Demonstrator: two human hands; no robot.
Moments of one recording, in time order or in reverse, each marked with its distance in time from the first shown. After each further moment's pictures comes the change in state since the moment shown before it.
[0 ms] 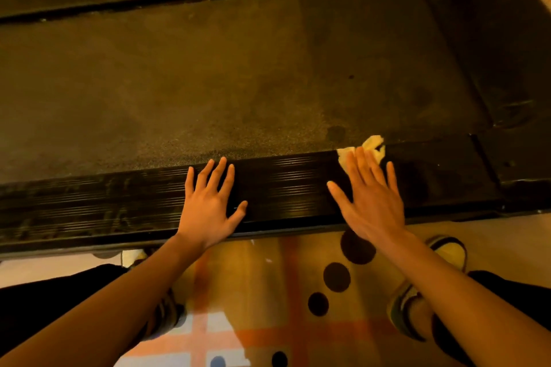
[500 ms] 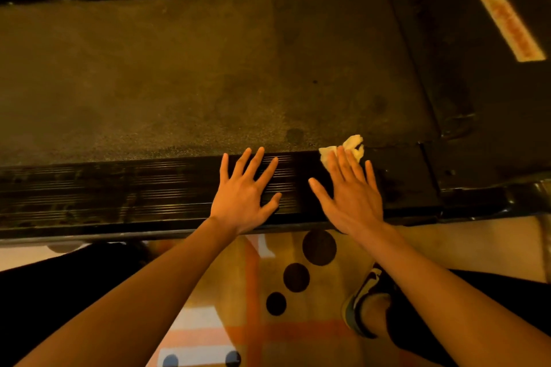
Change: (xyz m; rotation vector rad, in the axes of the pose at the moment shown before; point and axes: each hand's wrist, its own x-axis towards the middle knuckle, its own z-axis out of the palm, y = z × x) left_hand 0.059 0.143 0.012 0.004 -0.071 0.091; right_hand 0.007 0.065 -0.016 -0.007 -0.035 -0.008
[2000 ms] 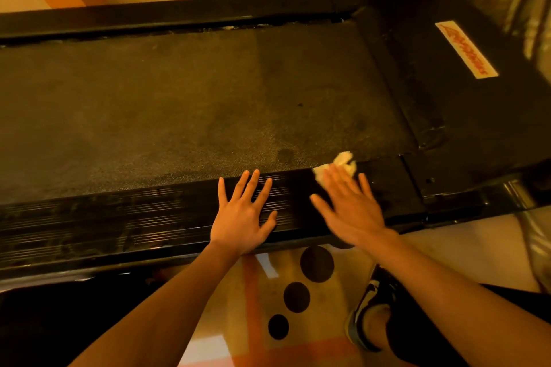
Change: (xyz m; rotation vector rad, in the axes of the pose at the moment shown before) left_hand 0.000 0.003 0.003 -0.031 0.017 0.013; right_hand -0.001 0.019 -0.011 -0.004 -0.080 -0.034
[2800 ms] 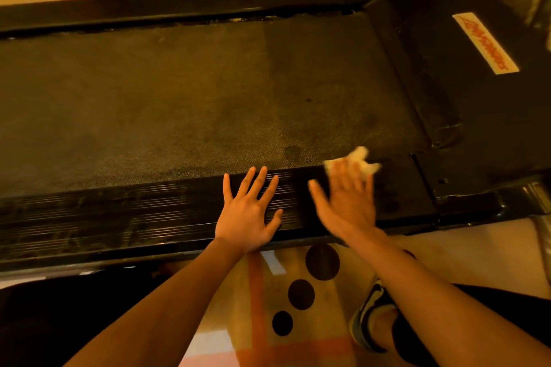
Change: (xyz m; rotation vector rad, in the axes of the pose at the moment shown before) left_hand 0.000 -0.003 0.002 -0.004 0.033 0.023; right_hand 0.014 -0.033 0.002 0.142 0.023 0.201
